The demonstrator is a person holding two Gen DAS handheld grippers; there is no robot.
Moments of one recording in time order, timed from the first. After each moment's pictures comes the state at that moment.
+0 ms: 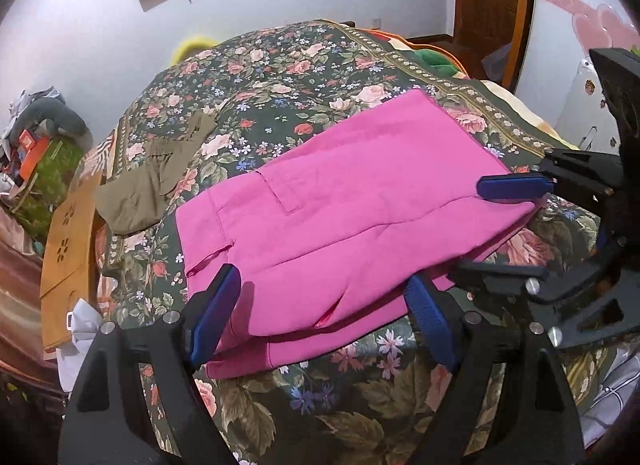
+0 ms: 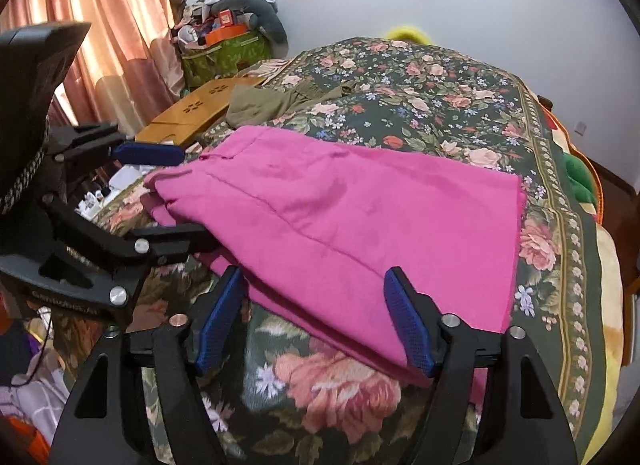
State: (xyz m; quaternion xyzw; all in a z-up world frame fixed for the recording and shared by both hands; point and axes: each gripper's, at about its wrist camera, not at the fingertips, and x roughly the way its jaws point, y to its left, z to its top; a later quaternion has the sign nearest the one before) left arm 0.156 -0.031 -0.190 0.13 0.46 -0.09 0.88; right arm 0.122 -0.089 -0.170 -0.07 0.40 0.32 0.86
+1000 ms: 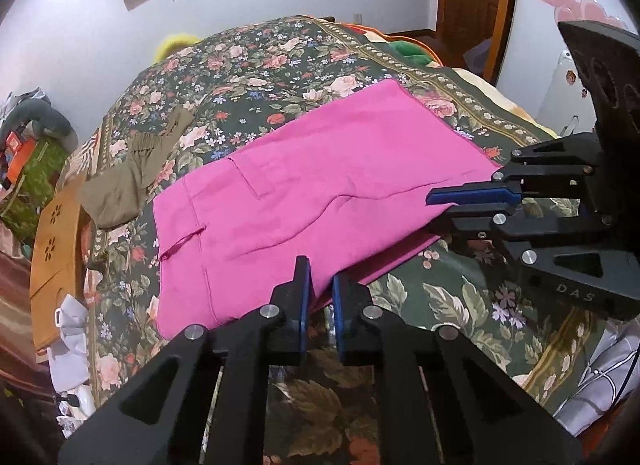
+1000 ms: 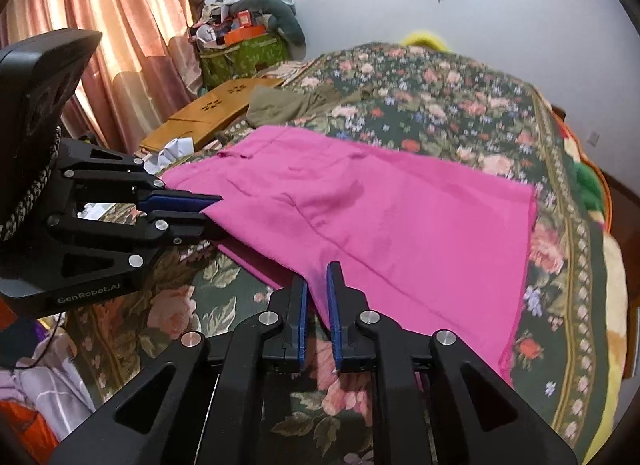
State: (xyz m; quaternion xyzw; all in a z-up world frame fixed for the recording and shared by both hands) left arm 0.131 -0.044 -0.193 0.13 0.46 -0.12 0.87; right arm 0.108 -0.089 -0.168 -0.07 0.40 0.34 0.85
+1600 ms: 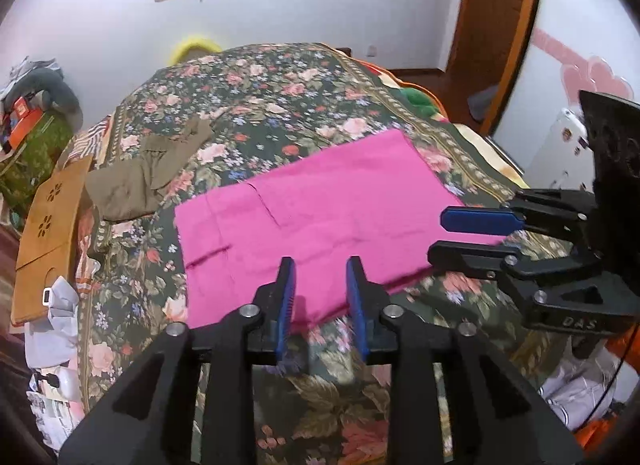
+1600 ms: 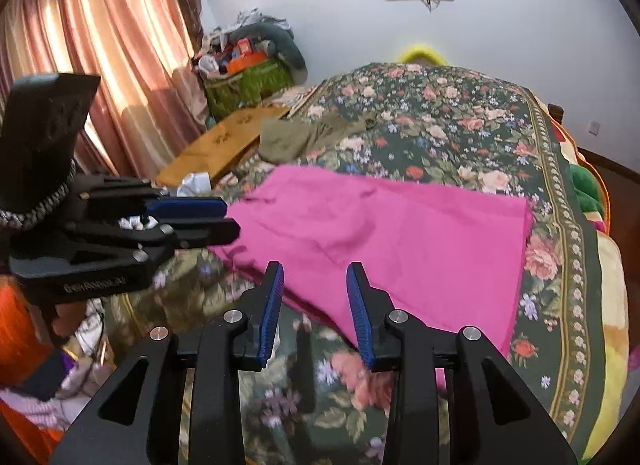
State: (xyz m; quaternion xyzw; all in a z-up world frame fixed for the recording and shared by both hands) left arm 0.131 -0.019 -0.149 0.05 0.44 -0.11 0.89; right arm 0.102 -0.095 -0.131 -0.02 0.38 0.35 0.86
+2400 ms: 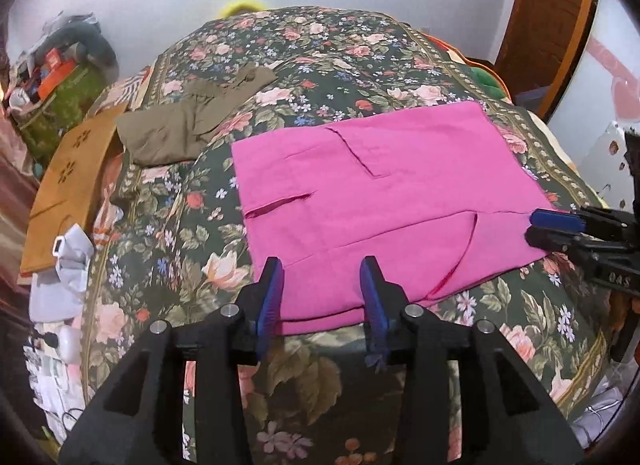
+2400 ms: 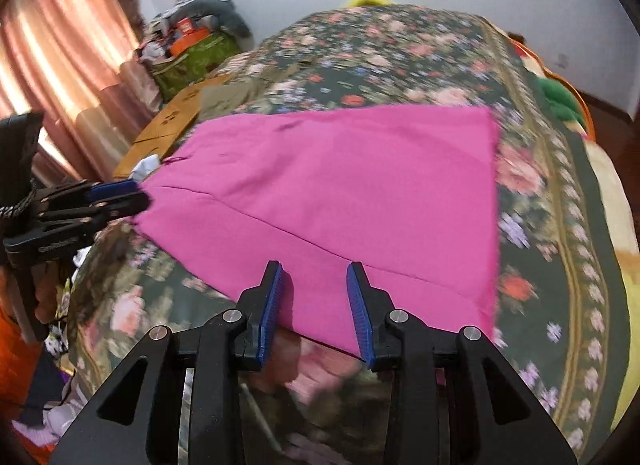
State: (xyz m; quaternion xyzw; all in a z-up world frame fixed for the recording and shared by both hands) left arm 0.139 0.039 -0.201 0.02 0.48 -0.04 0.88; right arm 0.125 -0.137 -0.188 0.02 0.47 0.27 0.84
